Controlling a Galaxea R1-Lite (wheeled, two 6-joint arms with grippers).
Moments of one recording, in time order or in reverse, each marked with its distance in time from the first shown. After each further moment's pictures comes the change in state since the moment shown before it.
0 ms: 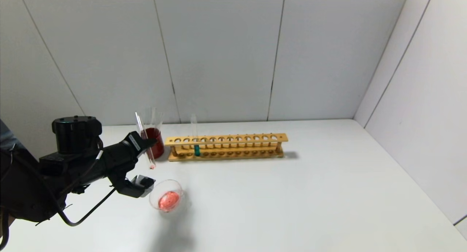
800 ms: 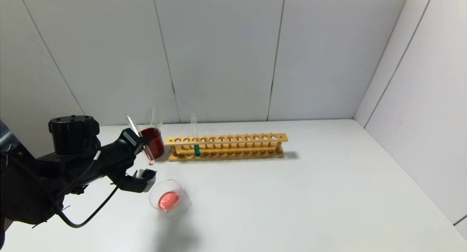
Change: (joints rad) left arm -0.002 -0.023 0.010 -0.010 0.084 -0.202; right arm 0.000 0.000 0.000 0.000 0.000 0.000
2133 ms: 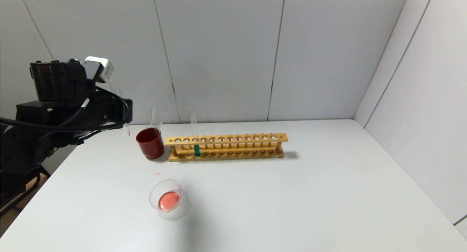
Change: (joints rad) left arm -0.026 -0.107 -0.367 0.362 0.373 -2.037; right arm 0.000 0.000 0.000 0.000 0.000 0.000
